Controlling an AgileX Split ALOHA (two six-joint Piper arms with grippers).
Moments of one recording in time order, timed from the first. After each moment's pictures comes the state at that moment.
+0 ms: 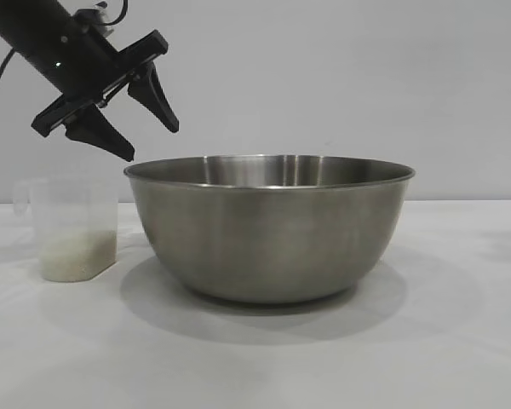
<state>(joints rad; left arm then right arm) -0.18 1.99 -1.31 -1.18 0.48 0.84 -0.01 1.28 -1.39 0.16 1.25 -0.18</state>
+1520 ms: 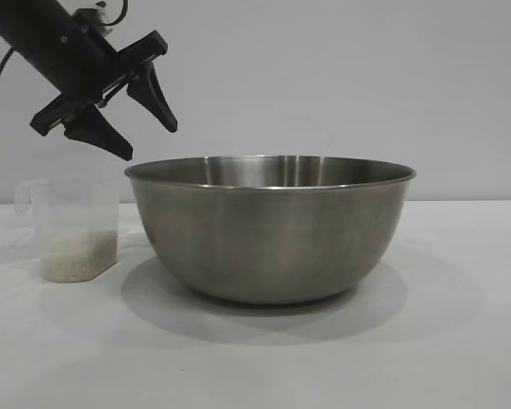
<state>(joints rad) -0.18 1.99 -1.31 -1.18 0.47 0.88 -0.01 -0.02 -0.49 0.13 1.15 -0.18</state>
